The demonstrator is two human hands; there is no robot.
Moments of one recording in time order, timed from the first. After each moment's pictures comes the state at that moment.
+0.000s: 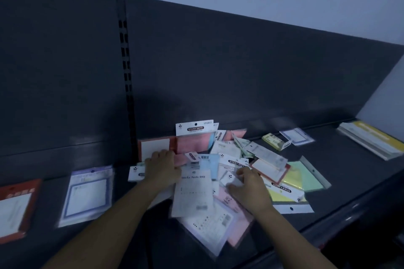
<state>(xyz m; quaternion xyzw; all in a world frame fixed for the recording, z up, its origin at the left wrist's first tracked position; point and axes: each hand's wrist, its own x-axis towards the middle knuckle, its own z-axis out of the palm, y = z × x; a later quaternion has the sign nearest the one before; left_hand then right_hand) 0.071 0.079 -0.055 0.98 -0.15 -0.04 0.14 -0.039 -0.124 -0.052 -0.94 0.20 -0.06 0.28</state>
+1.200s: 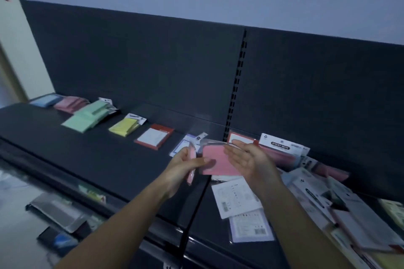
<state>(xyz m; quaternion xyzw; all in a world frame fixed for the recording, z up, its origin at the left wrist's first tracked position) -0.096 0.110 -0.015 0.64 0.11 0.07 0.75 -0.022 -0.059 0.027 -0.53 -0.03 0.24 0.82</state>
